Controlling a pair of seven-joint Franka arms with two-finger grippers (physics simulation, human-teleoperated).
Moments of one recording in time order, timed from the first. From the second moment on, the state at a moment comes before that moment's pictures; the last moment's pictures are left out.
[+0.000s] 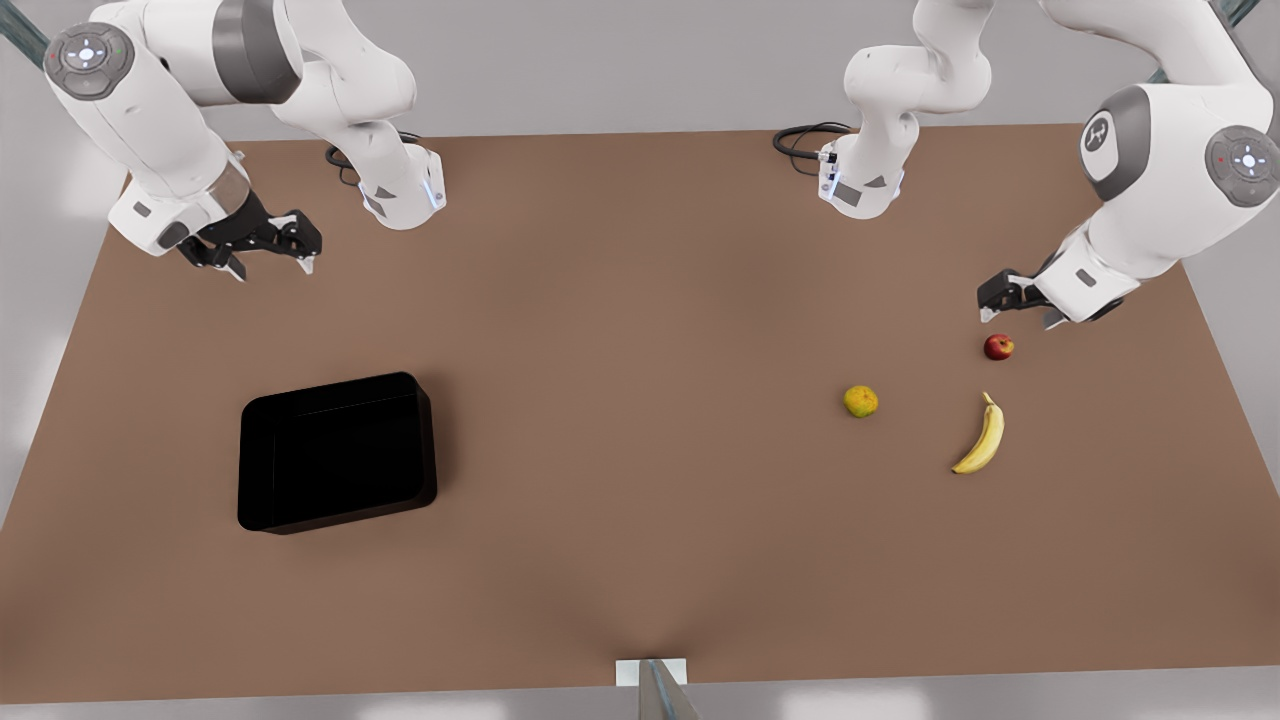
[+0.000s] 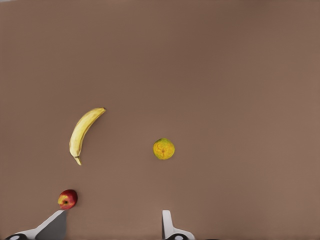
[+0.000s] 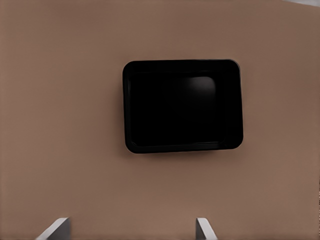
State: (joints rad) left arm -0.10 0.02 0.08 -1.60 -0.04 1.56 0.11; right arm 0.15 -0.25 0.00 -1.79 -0.06 1.56 0.01
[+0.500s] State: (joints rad) left arm -0.11 0.08 0.50 -2.07 -0.51 1.76 -0.72; right arm -0.11 0.19 -0.04 -1.80 -0.05 1.80 -0.30
